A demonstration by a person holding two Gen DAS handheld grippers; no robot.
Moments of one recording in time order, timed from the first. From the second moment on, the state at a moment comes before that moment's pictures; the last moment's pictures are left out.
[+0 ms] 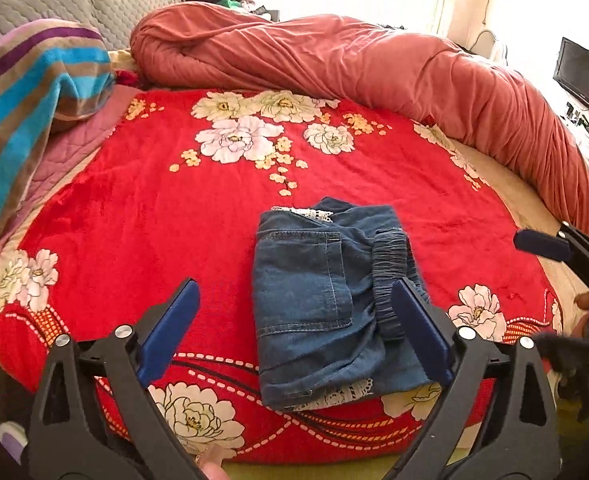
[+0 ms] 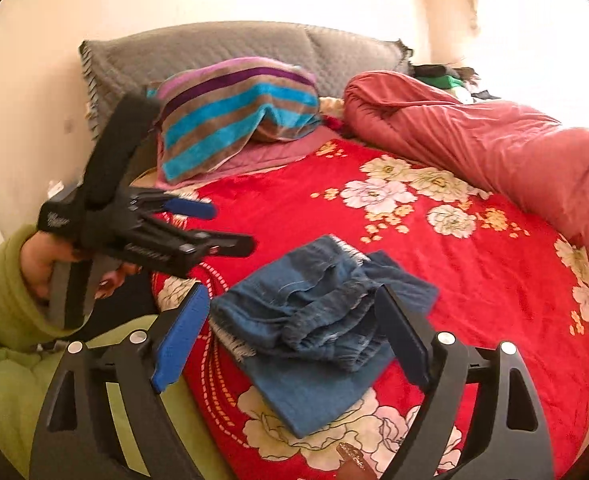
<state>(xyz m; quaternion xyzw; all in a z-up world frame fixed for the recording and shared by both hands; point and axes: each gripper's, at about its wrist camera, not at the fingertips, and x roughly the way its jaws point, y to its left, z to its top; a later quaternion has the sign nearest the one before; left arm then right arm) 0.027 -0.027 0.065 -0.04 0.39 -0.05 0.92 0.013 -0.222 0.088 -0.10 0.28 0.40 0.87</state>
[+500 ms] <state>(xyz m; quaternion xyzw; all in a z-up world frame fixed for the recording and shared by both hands) 0.024 -0.021 0.056 -0.04 0.39 -0.04 0.92 0.037 -0.243 0.077 -0.07 0.30 0.34 0.89</state>
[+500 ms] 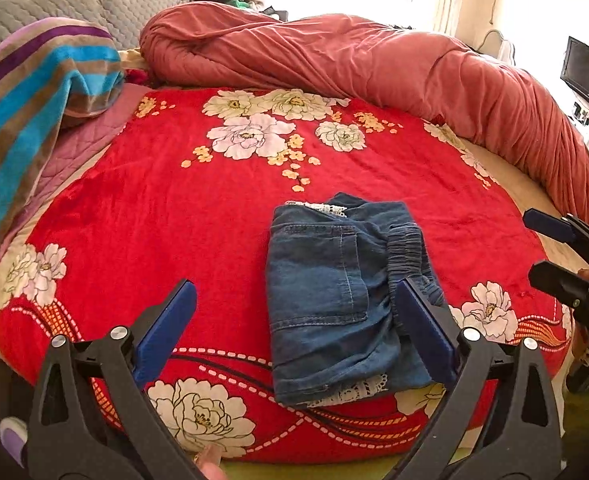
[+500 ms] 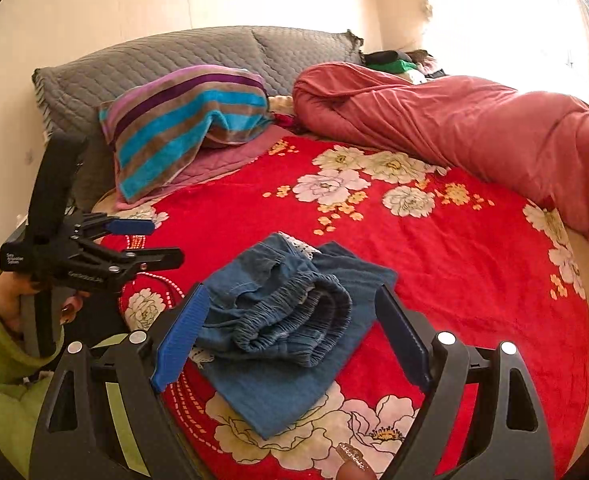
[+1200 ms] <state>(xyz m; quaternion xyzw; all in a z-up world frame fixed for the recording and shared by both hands) 0.031 -0.010 0.033 -0.05 0.41 -0.02 0.91 0.064 -0.240 0.037 -0.06 0.39 0.26 0.88</state>
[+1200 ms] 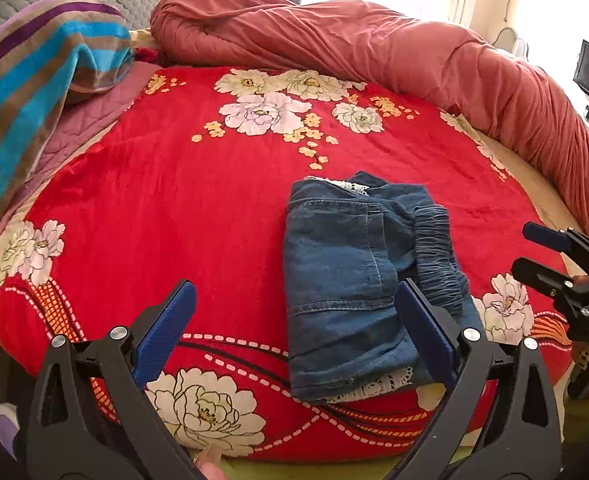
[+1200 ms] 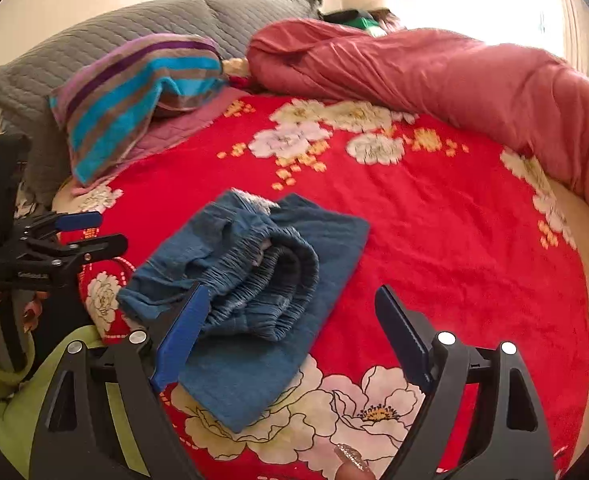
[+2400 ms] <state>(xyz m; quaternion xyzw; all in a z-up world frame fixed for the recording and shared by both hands) 0.103 -0.031 -0.033 -0.10 0.49 -0.10 0.86 0.136 -0.213 -0.036 0.02 0.48 0.30 0.82</state>
